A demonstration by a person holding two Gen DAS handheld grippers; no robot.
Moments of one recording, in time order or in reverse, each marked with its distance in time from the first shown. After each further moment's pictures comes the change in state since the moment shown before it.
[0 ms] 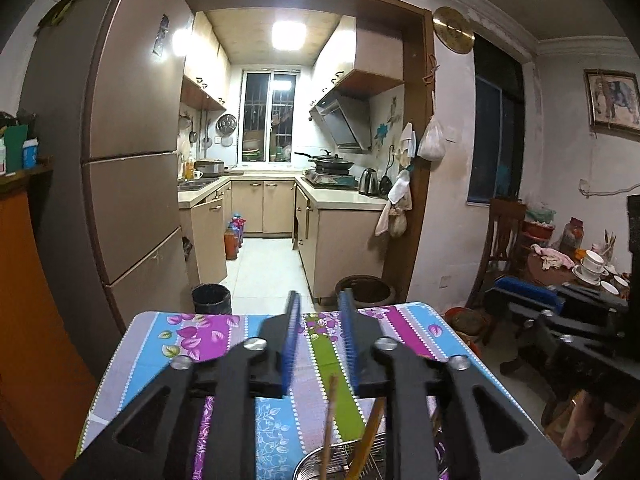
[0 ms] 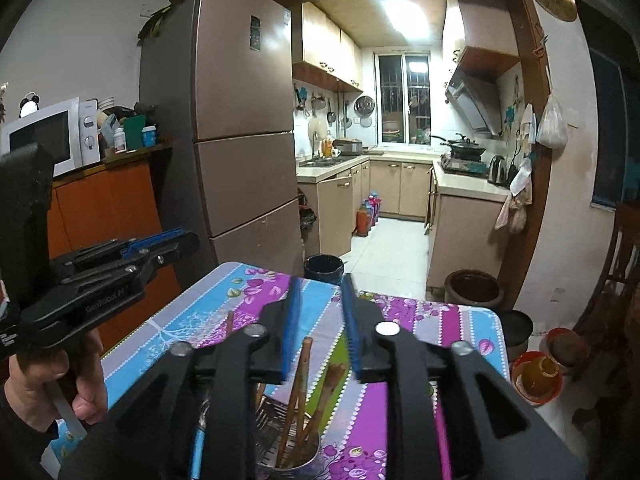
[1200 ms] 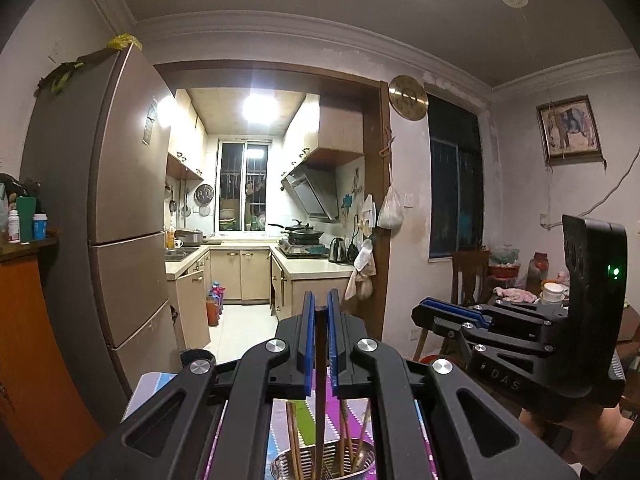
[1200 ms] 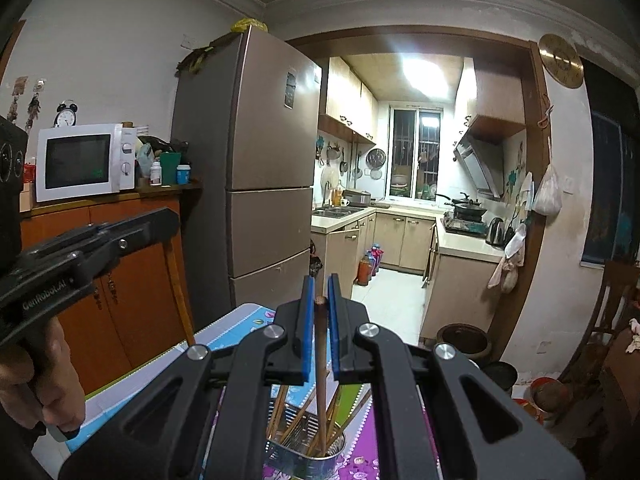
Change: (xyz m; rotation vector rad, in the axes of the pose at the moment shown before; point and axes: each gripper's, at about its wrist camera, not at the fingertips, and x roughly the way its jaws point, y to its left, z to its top) left arm -0.163 -0.044 0.043 0.067 -0.247 -0.094; right arm -0.101 0.045 0.038 -0.105 -0.158 0.006
